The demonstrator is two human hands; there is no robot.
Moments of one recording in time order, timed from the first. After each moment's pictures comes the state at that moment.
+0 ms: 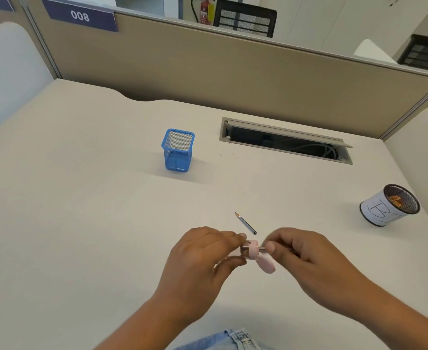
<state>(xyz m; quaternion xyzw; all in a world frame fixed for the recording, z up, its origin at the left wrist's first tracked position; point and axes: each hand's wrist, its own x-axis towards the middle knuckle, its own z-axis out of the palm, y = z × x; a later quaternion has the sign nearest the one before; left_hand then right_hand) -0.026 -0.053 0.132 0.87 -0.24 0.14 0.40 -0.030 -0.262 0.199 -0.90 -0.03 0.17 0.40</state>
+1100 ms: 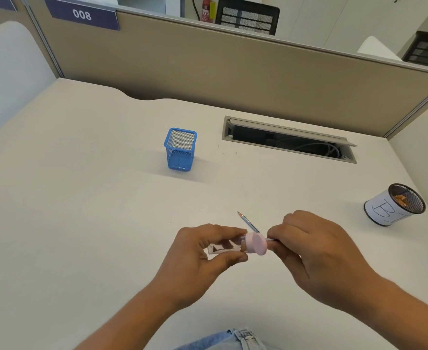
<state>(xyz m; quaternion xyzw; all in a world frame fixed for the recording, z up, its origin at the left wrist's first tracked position) -0.017 -0.046 0.148 0.80 -0.15 -0.04 0.58 -0.021 -0.264 0.202 -0.94 -0.31 -0.08 0.12</state>
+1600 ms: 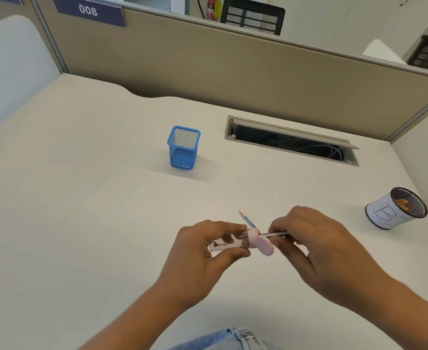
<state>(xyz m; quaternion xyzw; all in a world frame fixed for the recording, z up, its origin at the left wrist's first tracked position) -0.019 -0.048 0.147 0.80 -0.12 0.01 0.58 -0.018 -0.264 0.207 -0.95 -0.26 -0.03 0.15</state>
